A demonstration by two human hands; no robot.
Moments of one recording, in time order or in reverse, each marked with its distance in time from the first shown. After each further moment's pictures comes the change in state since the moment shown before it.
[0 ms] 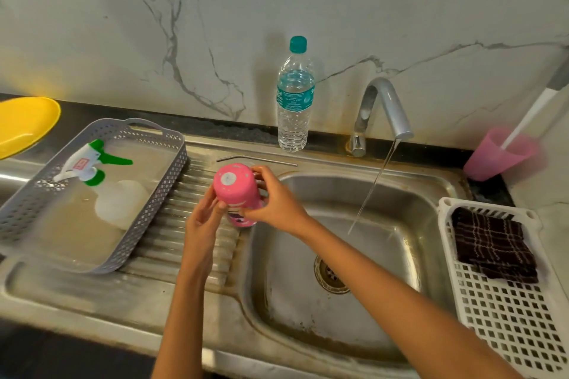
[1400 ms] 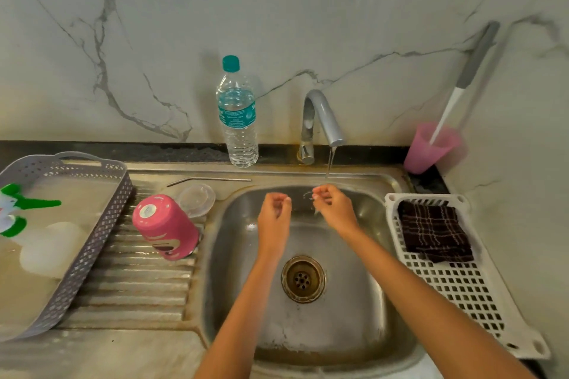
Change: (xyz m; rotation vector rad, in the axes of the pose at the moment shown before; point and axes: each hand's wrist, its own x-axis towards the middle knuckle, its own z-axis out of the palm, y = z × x) left_hand -0.007 -0.032 0.196 0.338 -0.148 -0.076; right_hand -0.060 0.093 -0.151 -0.118 0.549 0.381
